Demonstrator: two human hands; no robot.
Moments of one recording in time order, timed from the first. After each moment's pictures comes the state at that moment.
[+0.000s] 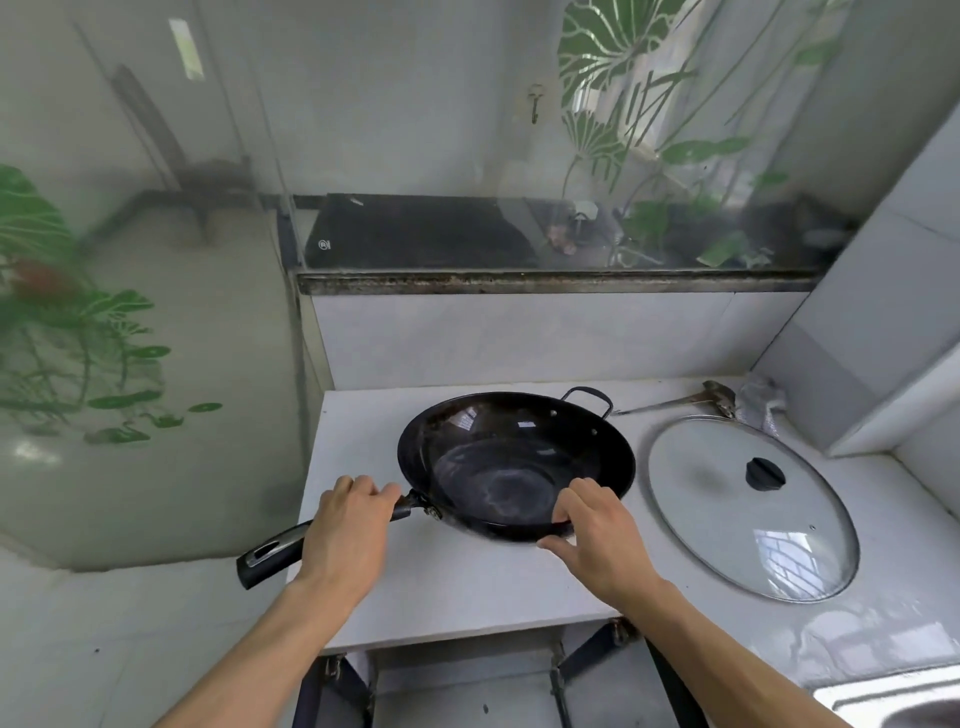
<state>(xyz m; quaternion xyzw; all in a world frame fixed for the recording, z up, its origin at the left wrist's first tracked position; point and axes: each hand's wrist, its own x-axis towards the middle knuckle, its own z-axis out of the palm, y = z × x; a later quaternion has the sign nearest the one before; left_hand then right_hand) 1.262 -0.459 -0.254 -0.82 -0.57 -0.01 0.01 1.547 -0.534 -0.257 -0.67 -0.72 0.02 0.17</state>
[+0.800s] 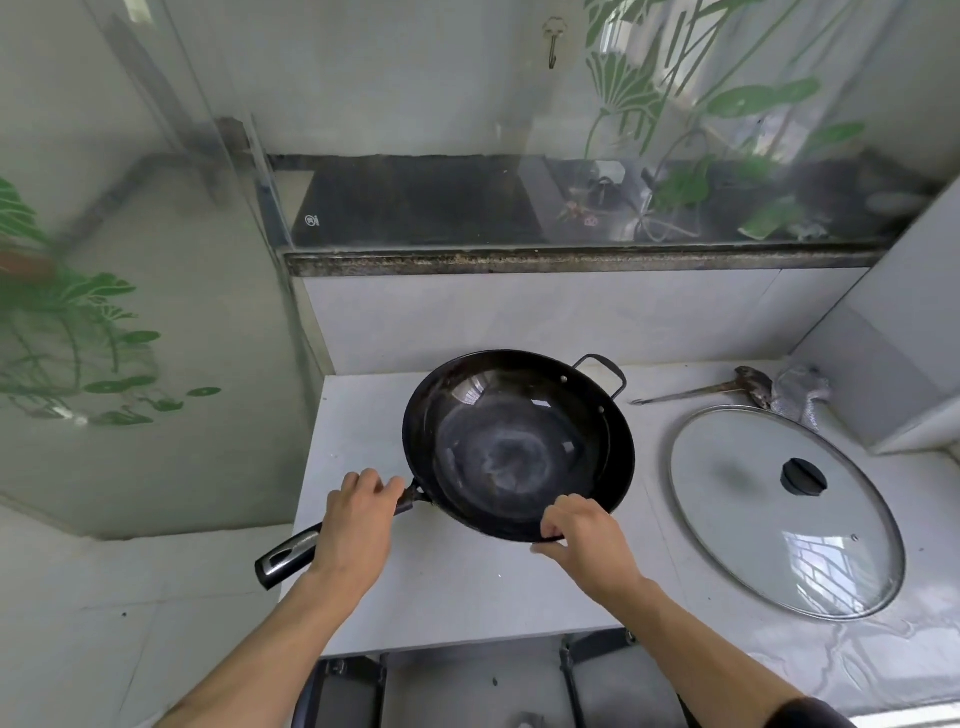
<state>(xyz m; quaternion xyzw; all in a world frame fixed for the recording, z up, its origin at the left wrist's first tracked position) 1.276 -0.417 -0.306 -0.81 -0.59 -0.05 -0.02 1.559 -0.488 -0.319 -0.67 -0.72 0.13 0.13</state>
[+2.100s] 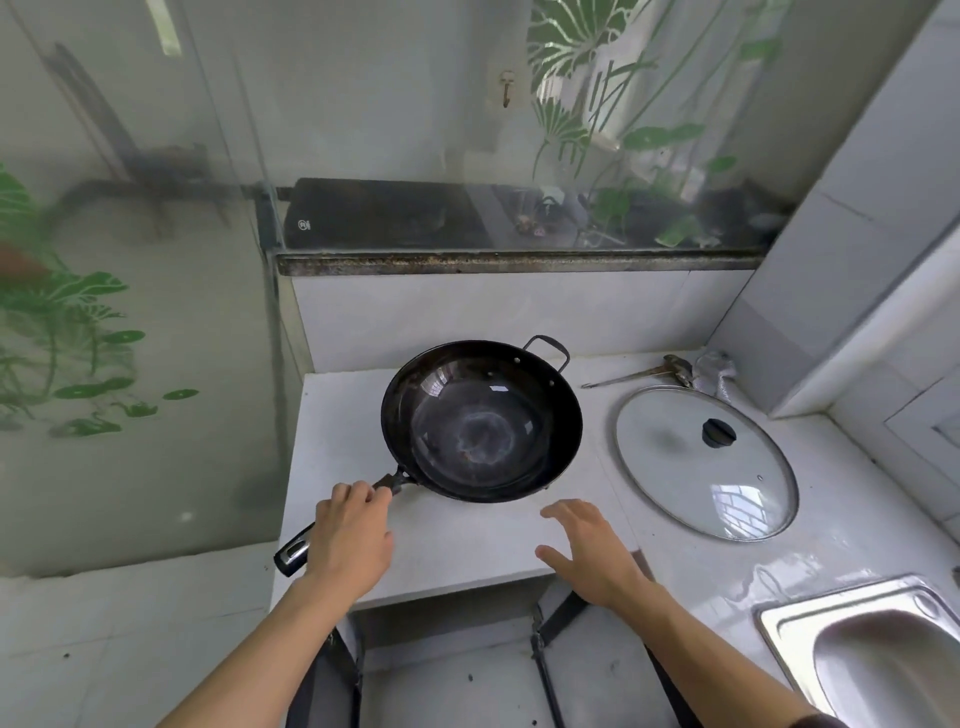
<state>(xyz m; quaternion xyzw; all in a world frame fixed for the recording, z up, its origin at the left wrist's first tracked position) 1.255 -0.492 -0.301 -0.83 -0.56 -0.05 -0.05 1.547 -0.599 -0.297 -0.74 -0.65 0.18 0.10</state>
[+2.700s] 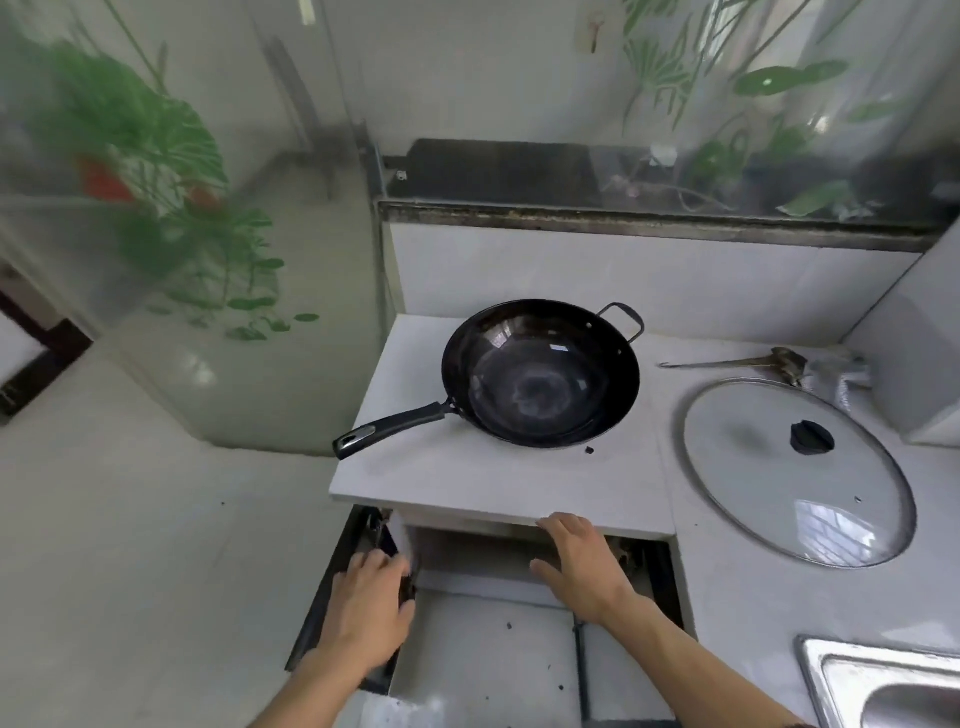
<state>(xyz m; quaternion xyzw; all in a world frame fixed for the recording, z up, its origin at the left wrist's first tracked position) 1.272 -0.682 -0.329 -0.72 -0.68 0.04 -0.16 1.551 -0.644 -0.344 -0.62 -0.74 0.24 0.04</state>
